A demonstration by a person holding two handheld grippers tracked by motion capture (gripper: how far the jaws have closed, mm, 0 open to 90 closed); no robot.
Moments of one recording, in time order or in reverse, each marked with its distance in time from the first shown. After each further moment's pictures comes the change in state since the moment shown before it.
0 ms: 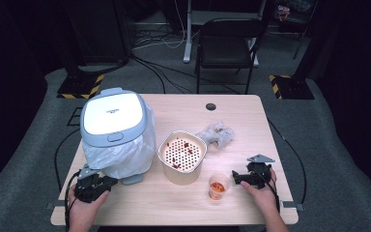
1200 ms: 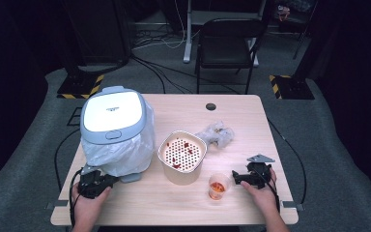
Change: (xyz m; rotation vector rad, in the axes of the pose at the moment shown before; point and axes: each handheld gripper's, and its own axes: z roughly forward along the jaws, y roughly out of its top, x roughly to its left) left arm 0.012 -0.003 0.015 -0.031 0.004 -0.094; right arm 0.000 0.000 0.000 0.000 0.000 0.000
